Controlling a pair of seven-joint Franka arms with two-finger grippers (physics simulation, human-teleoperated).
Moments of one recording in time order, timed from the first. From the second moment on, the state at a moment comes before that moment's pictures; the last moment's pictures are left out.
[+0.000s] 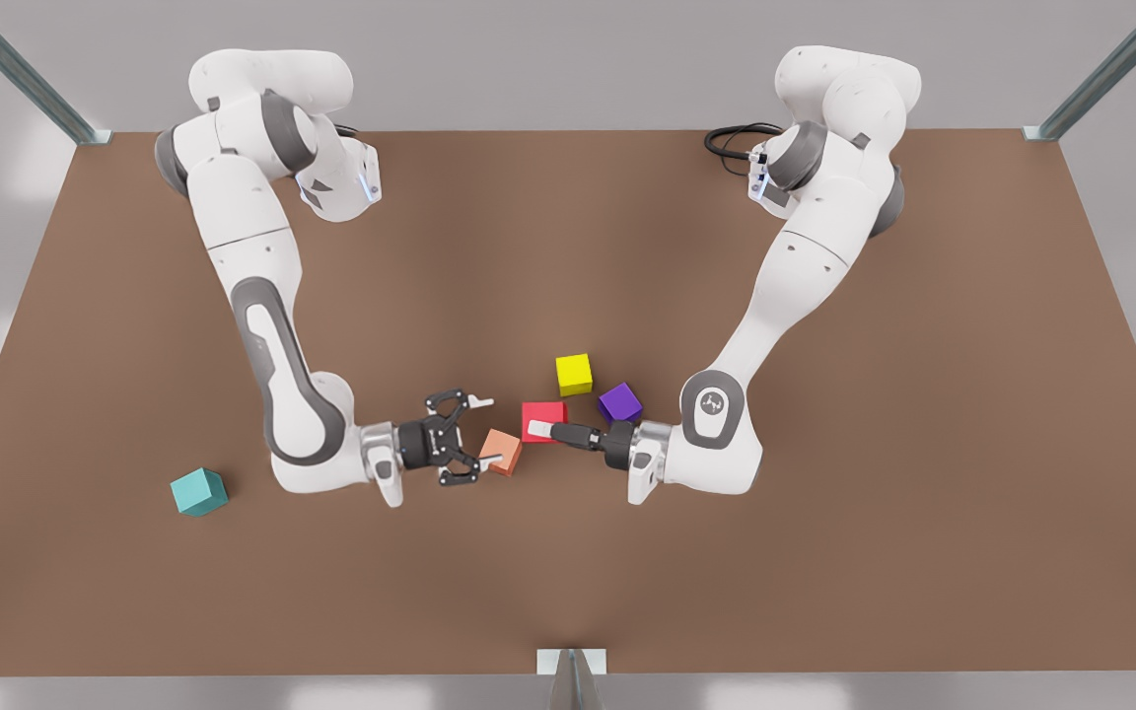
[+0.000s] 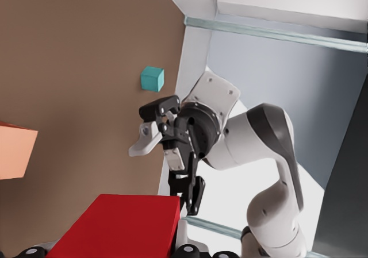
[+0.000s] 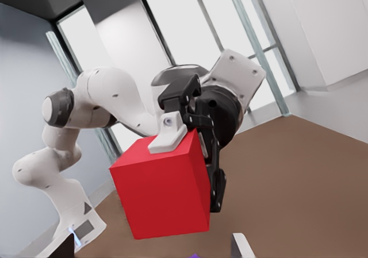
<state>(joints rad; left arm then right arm) -0.25 1.04 -0.41 -1.03 -1.19 2.00 0.19 0.14 0.81 0.16 -1.43 1.46 1.71 -1.81</state>
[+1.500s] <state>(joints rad) -0.27 1.05 -0.41 -1.03 -1.20 2.05 0.36 0.21 0.80 0.20 -1.48 1.61 1.83 -2.21</state>
